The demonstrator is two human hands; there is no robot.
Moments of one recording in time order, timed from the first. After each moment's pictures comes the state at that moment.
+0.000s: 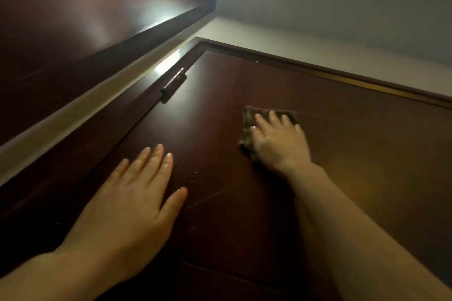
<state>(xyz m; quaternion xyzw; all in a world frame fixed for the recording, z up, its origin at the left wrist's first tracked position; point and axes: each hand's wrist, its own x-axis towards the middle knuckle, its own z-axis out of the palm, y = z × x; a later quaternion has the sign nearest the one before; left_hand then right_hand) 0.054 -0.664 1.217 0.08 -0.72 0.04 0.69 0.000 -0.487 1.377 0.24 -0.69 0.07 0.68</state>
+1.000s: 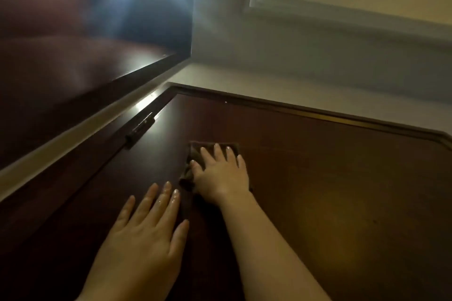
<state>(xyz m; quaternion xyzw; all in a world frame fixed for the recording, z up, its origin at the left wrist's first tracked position) 0.034 -0.614 1.246 -0.01 -0.64 0.08 0.77 0.013 -0.520 1.383 0.32 -0.69 0.08 0.64</state>
